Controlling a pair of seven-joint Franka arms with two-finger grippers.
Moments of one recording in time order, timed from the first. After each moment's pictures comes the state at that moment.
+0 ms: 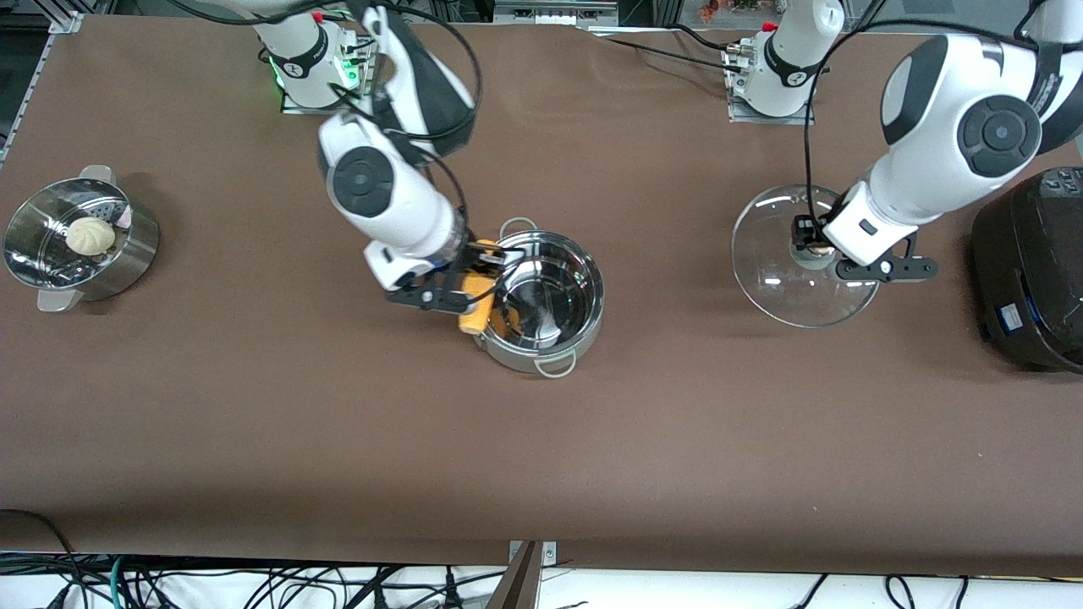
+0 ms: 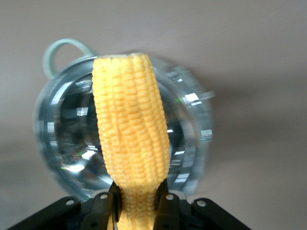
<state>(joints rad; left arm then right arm) 0.01 0.05 -0.16 -2.01 0.00 1.91 -0.15 0.63 0.52 0.00 -1.49 0.29 2.08 0.73</state>
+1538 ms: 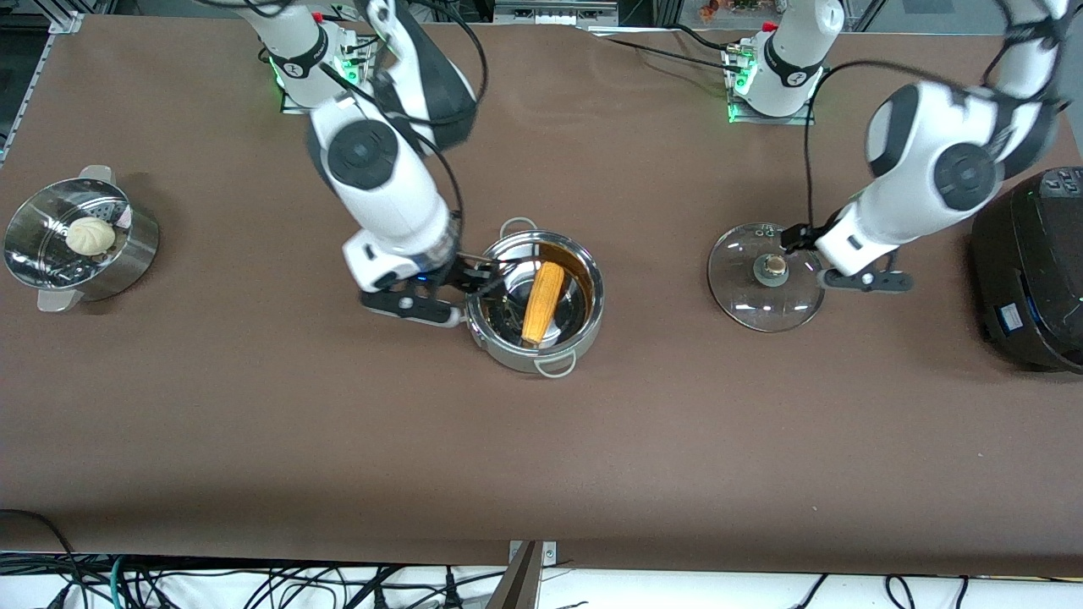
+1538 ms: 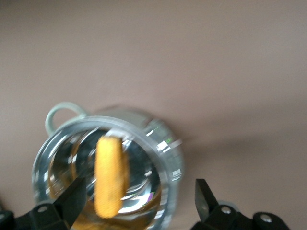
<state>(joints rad) 0.04 0.04 -0.16 -2.04 0.00 1.87 -0.07 0.70 0.45 -0.20 -1.40 0.11 1.96 0.75</state>
